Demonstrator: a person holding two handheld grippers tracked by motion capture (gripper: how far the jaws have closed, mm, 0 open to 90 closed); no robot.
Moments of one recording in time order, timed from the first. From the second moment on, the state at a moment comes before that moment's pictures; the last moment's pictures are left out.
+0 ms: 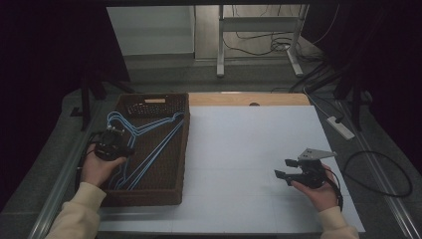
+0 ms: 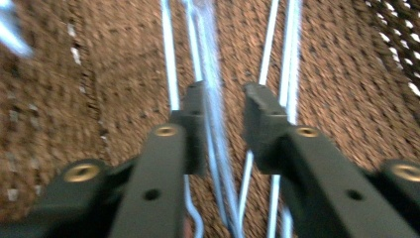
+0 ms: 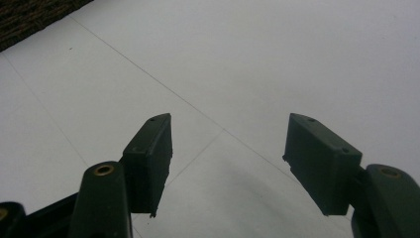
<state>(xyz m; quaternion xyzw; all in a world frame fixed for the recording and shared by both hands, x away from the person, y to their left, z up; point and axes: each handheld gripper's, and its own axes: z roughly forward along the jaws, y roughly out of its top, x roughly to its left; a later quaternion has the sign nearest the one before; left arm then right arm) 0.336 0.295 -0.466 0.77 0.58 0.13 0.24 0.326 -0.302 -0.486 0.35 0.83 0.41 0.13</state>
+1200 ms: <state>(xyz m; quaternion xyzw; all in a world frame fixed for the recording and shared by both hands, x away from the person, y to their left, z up) 0.236 0.234 -0.428 0.75 0.40 0.17 0.49 0.305 -0.300 -0.481 0.35 0.82 0.43 0.13</state>
